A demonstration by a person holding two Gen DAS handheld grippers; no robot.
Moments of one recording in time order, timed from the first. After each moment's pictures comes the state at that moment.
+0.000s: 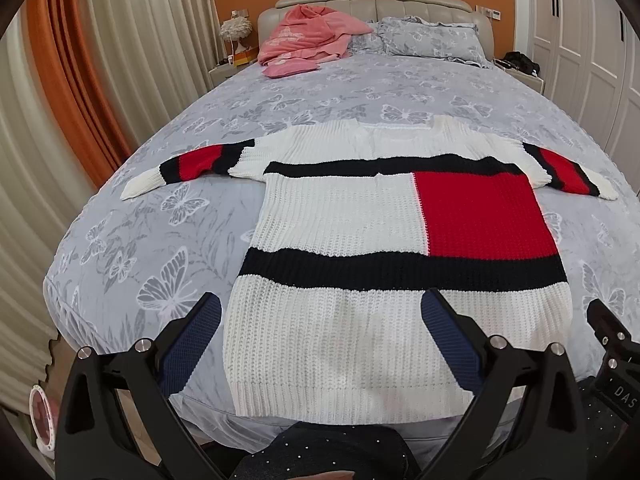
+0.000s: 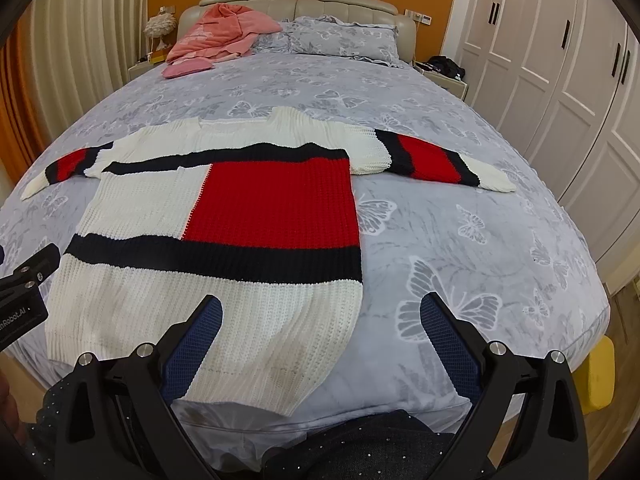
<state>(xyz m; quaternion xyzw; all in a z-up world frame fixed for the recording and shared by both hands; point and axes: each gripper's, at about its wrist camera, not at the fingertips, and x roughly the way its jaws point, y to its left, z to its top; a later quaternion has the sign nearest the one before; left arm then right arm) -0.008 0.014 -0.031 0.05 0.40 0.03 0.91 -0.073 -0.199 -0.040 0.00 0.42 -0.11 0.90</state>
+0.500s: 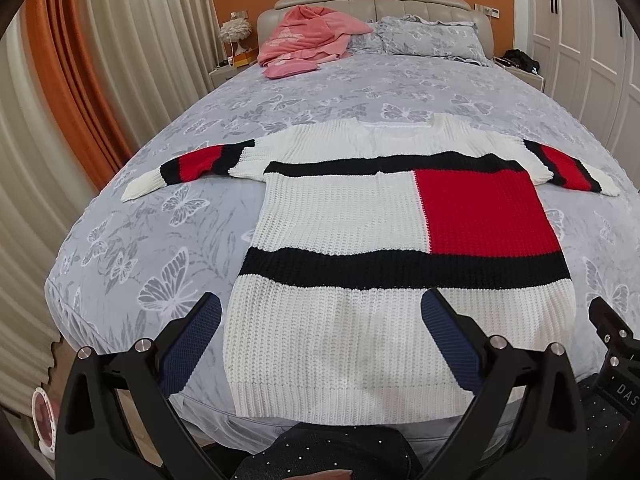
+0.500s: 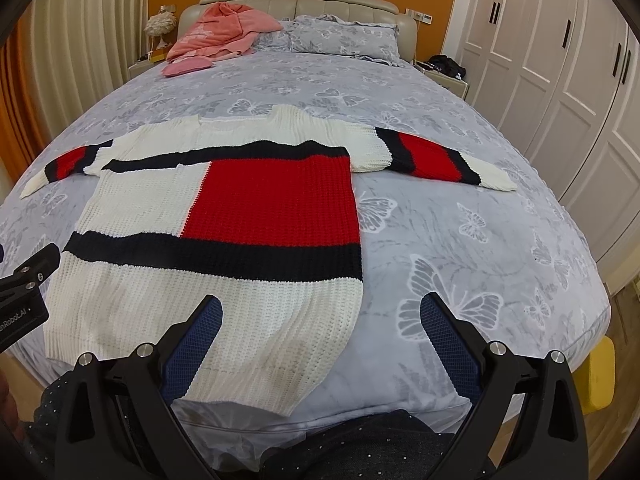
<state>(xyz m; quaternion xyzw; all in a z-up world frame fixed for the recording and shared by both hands) -0.008 0.014 -0.034 0.06 0.40 0.03 0.91 -0.073 -0.200 -0.047 0.00 0.42 -0.11 0.90</state>
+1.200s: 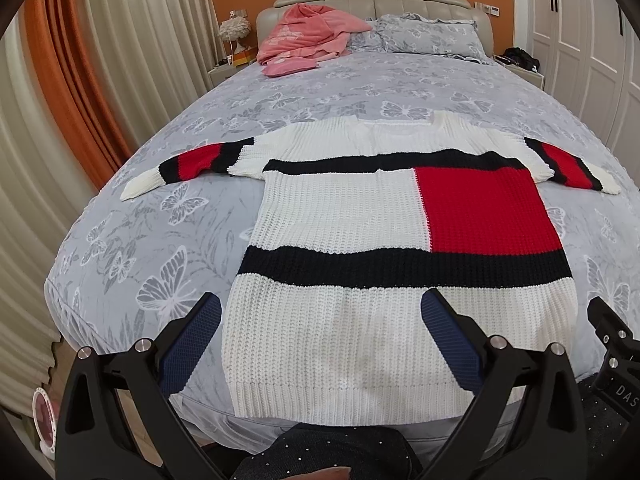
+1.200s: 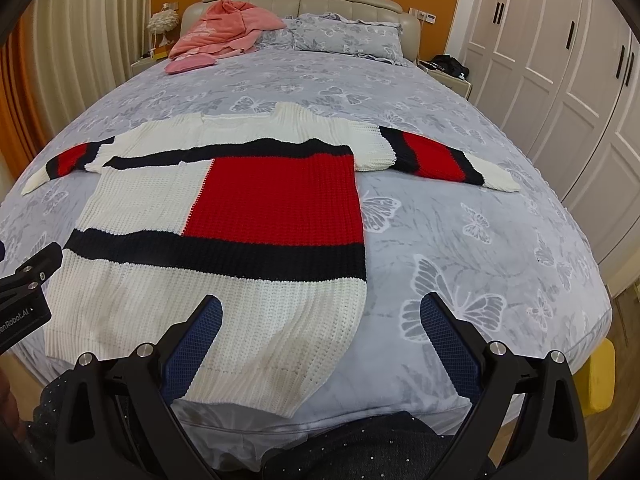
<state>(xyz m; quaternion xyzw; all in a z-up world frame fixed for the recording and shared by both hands) -0.008 0.010 -0.037 0.06 0.40 0.03 0.91 -0.070 -0.197 -0.048 -0.01 0.42 -0.11 0.90</state>
